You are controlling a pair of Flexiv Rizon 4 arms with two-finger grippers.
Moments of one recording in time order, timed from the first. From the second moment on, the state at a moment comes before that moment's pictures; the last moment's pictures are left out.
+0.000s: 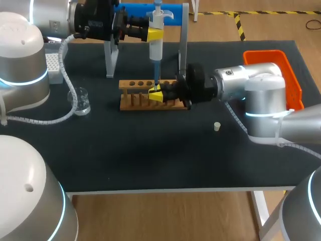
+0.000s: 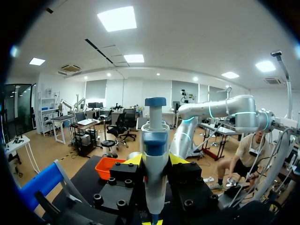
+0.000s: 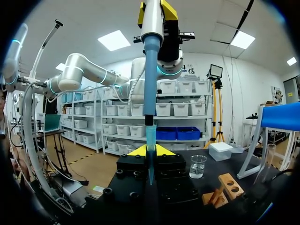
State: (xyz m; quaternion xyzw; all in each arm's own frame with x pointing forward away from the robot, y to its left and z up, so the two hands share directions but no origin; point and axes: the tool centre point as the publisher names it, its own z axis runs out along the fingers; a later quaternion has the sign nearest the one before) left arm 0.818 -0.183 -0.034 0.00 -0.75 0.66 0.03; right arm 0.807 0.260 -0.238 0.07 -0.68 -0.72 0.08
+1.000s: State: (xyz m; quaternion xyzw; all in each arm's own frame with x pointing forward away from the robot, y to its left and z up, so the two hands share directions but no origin) left arm 0.818 -0.183 -0.034 0.00 -0.75 0.66 0.03; right arm 0.805 0.253 -0.238 0.07 -0.68 -0.72 0.08
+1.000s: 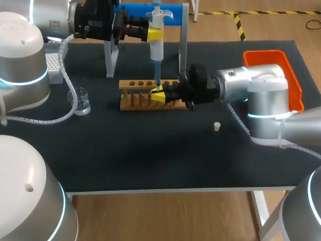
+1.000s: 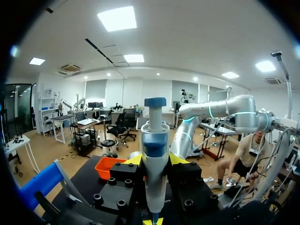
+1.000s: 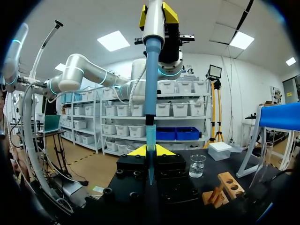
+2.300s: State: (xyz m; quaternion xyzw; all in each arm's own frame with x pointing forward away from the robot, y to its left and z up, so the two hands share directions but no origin) left arm 0.819 -0.183 -0.024 0.00 -0.75 0.66 0.03; right arm 0.807 0.251 -0.215 0.08 -0.68 -0.73 0.08
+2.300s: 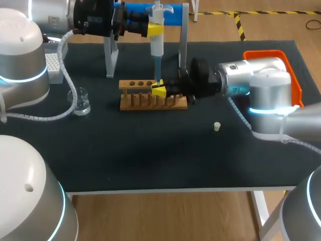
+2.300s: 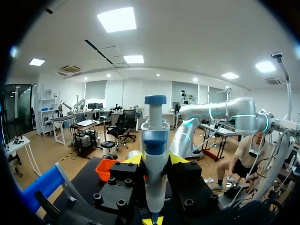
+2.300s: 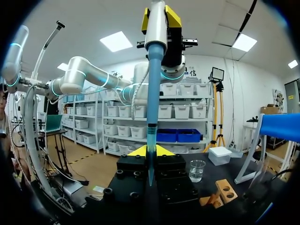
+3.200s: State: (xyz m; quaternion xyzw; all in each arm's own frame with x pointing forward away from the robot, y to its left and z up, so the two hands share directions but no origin) left arm 0.818 -0.182 -0.035 0.00 -0.75 0.66 0.03; right arm 0.778 0.207 -0.252 0.07 -0.72 -0.69 0.08
